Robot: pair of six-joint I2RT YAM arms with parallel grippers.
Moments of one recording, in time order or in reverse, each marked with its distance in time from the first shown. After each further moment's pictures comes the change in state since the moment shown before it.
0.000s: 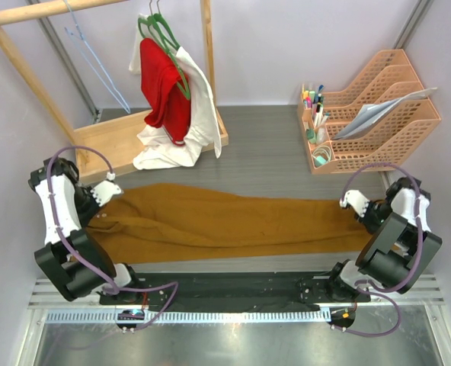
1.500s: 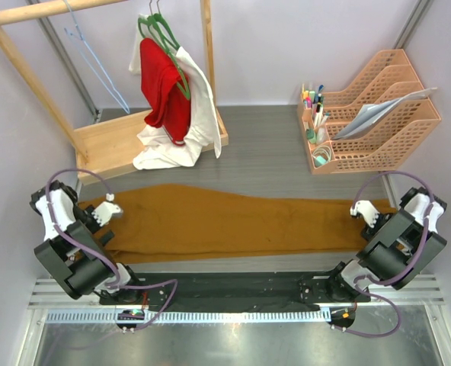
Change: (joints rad) left arm 0.152 0.023 -0.225 0.075 -0.009 0.073; right arm -0.178 0.036 0.040 -0.169 0.034 -0.097
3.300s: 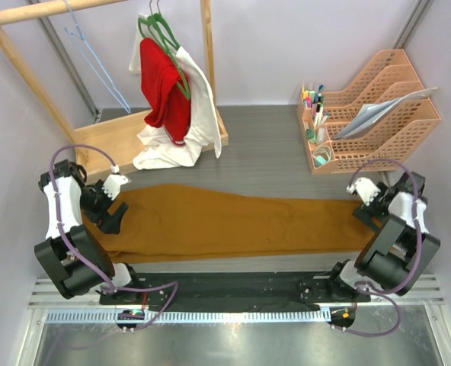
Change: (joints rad) left arm -0.199 -0.001 0.150 -0.020 0.317 -0.293; right arm 0.178 -0.077 -0.117 0.534 0.002 0.337
